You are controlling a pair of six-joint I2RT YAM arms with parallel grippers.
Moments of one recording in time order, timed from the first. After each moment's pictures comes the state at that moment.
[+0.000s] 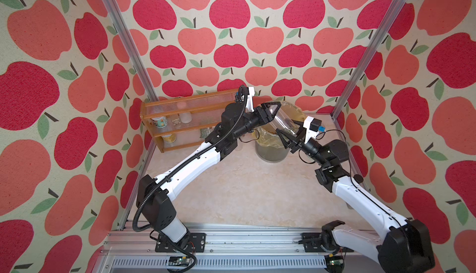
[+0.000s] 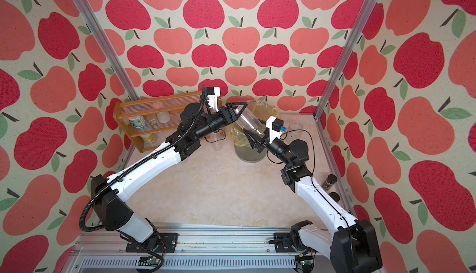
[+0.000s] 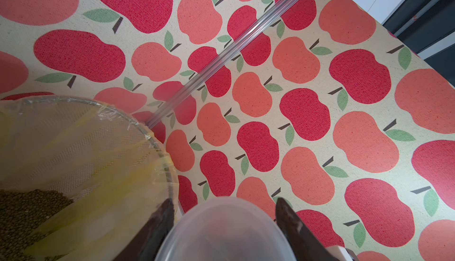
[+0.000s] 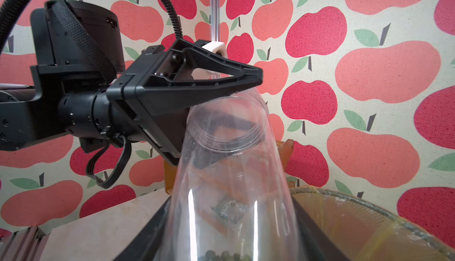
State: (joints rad) left arm -0.76 1.60 1.55 0.12 0.18 -0.92; right arm 0.44 1.10 0.73 0.70 -0.53 0.12
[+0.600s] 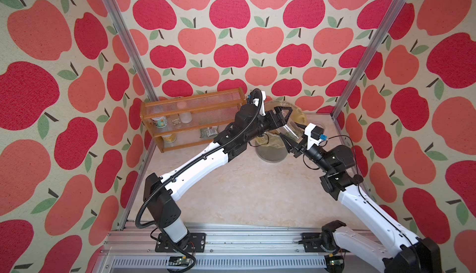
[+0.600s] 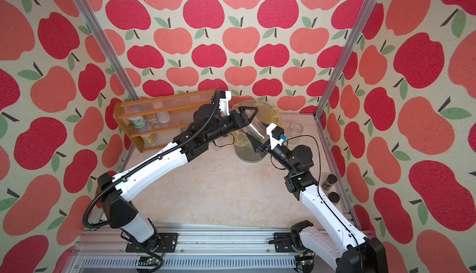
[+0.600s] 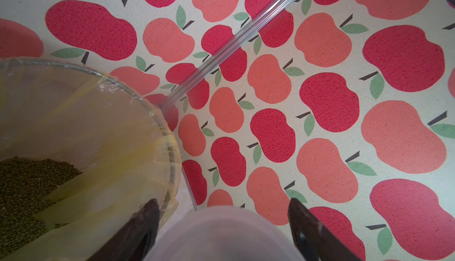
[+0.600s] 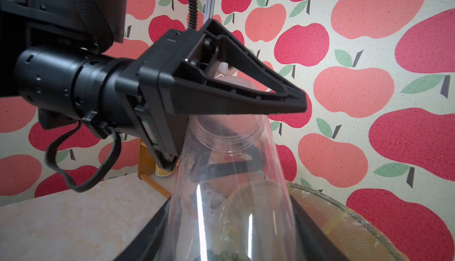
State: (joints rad) left arm -0.84 1.64 1.62 0.00 0.09 -0.89; right arm 0.45 0.97 0.69 0.60 -0.46 -0.04
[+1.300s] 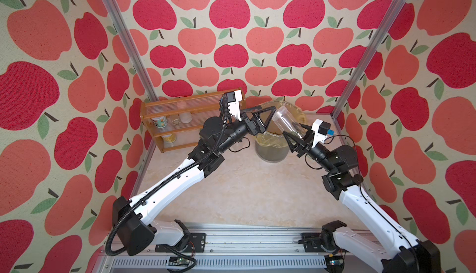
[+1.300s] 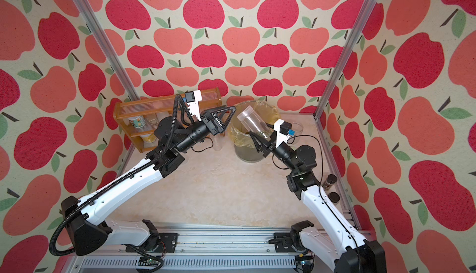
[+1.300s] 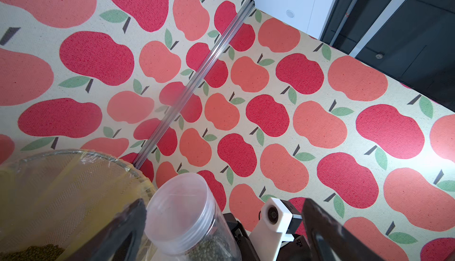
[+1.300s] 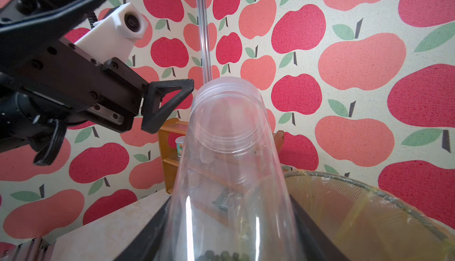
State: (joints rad) left arm -0.76 1.33 1.28 0.35 0.20 -0.75; right arm 0.40 0.97 0.68 0.64 -0.52 0.24
